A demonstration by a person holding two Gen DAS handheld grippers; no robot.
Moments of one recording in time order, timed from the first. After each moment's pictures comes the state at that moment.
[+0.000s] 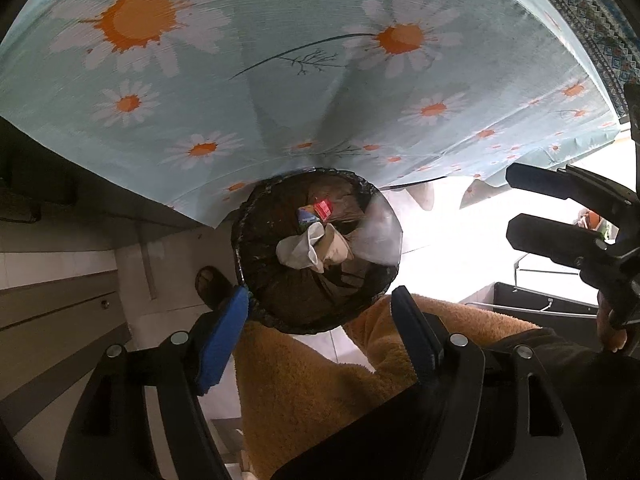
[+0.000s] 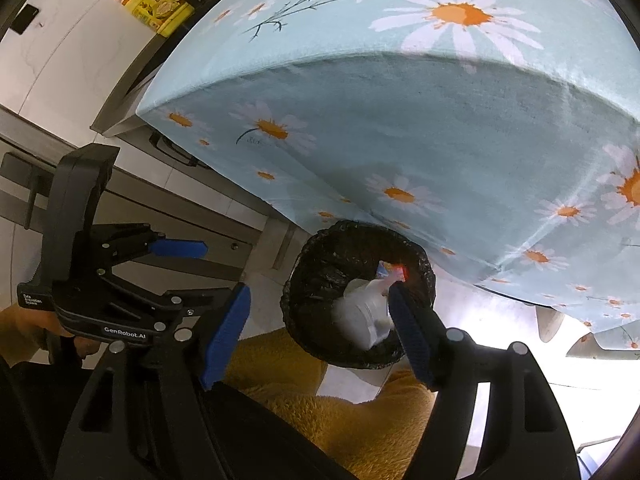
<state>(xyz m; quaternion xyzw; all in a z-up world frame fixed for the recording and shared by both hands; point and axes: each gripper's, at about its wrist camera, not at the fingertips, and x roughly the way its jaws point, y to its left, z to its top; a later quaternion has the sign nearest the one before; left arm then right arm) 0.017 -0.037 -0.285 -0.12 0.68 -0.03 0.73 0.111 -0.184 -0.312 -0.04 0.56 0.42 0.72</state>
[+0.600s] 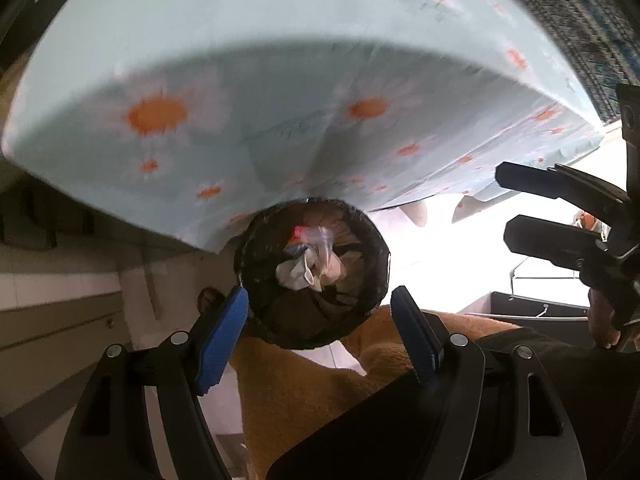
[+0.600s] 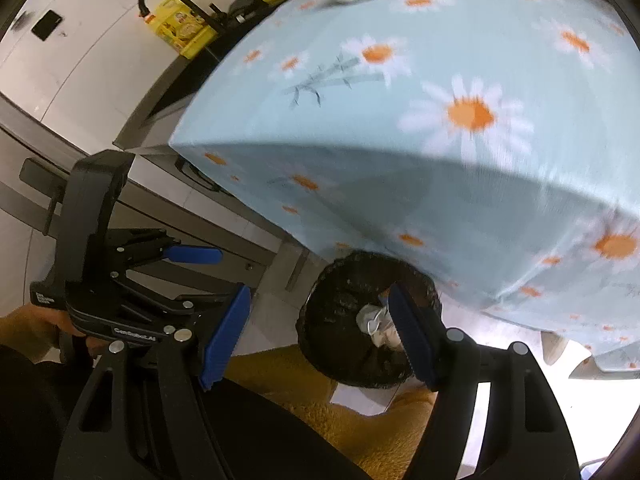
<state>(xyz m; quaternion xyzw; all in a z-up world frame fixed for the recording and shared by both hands) 0.027 -0.035 -0.243 -0.10 0.65 -0.04 0.75 0.117 -0.188 -0.273 -0.03 0.51 0.45 0.73</state>
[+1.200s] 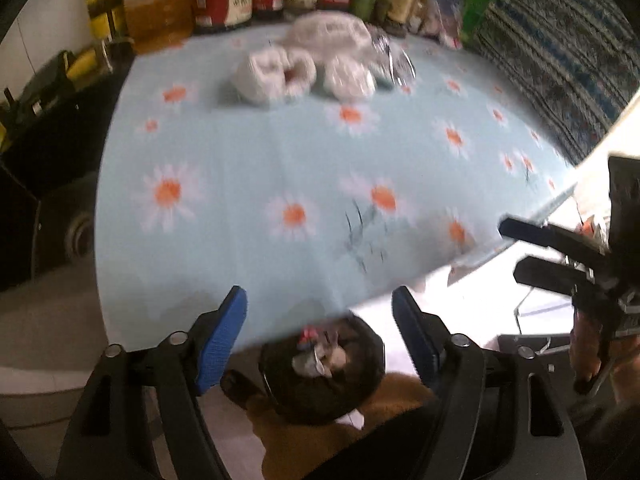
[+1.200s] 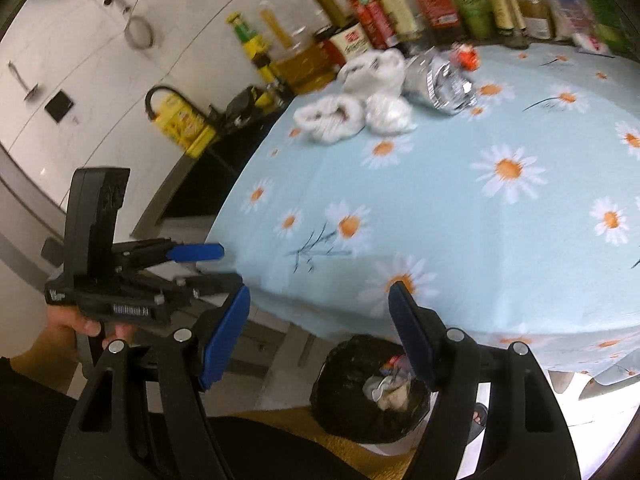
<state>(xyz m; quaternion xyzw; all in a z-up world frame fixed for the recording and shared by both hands) 0.102 -0.025 -0.131 -0.07 0.55 -0.05 0.83 0.153 -0.232 -0.191 0.09 0.43 0.42 0.80</state>
